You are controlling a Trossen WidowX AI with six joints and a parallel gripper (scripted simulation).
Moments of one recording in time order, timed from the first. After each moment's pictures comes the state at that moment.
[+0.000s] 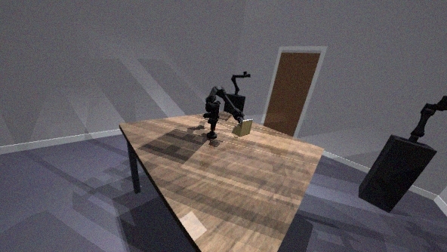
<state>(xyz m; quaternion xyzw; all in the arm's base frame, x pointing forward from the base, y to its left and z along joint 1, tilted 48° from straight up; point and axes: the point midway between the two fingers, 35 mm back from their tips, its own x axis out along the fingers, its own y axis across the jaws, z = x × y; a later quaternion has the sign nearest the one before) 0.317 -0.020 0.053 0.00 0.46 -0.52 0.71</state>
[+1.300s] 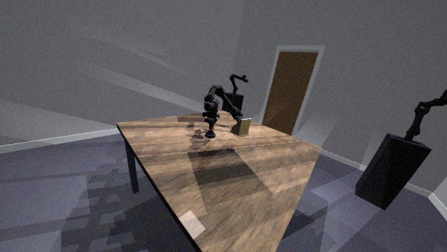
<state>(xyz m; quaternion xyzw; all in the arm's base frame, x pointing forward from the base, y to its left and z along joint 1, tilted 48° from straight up) 0.317 -0.020 0.052 0.07 0.41 -0.57 0.71</state>
